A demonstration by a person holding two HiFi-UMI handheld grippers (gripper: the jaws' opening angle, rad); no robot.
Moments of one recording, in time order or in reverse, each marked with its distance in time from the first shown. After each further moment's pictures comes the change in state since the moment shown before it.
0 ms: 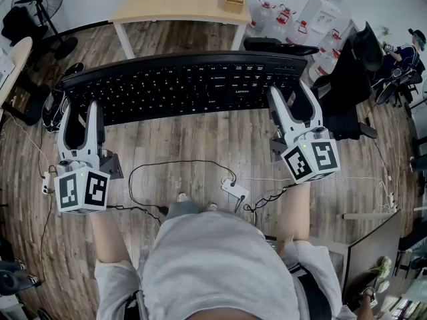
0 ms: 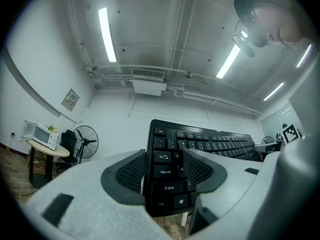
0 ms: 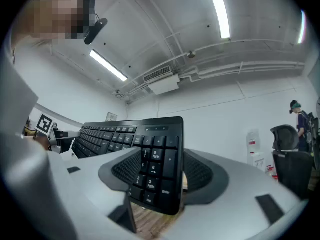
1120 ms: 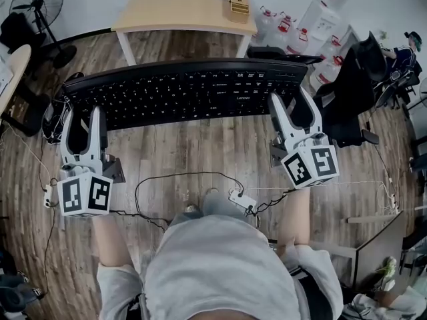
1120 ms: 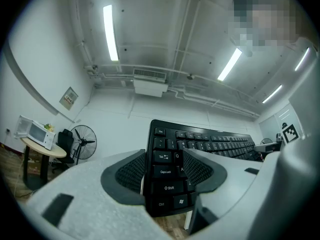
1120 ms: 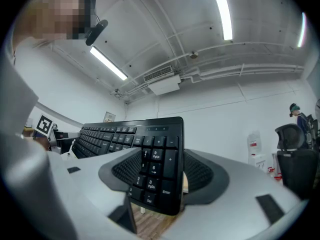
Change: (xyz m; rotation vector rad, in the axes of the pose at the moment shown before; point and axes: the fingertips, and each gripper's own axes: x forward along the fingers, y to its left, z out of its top) left arm -0.003 0.000 0.009 0.015 -0.027 -0.010; right arm -0.003 0.004 0.007 -0.005 -0.036 0.004
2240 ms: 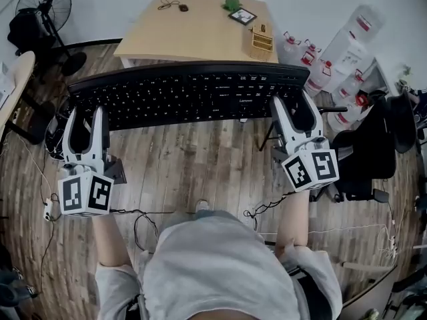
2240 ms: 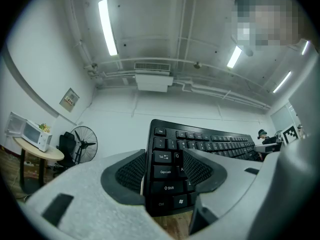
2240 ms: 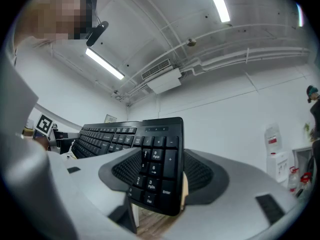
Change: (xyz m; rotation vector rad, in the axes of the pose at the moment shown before) left arm -0.004 -0.002 -0.007 0.011 -0.034 0.021; right arm 0.004 -0.005 -0.009 -0.001 -0.062 0.018
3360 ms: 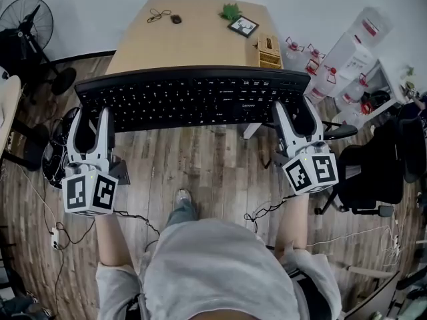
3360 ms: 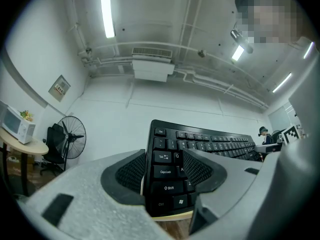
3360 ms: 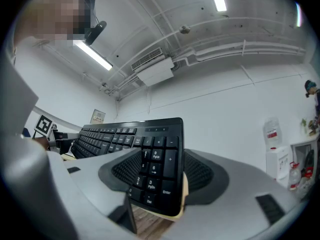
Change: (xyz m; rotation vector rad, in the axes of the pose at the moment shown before) left arm -0.001 -0.001 0.011 0.030 -0.002 0.001; right arm -0.002 0.002 0.000 0.025 -0.018 -0.002
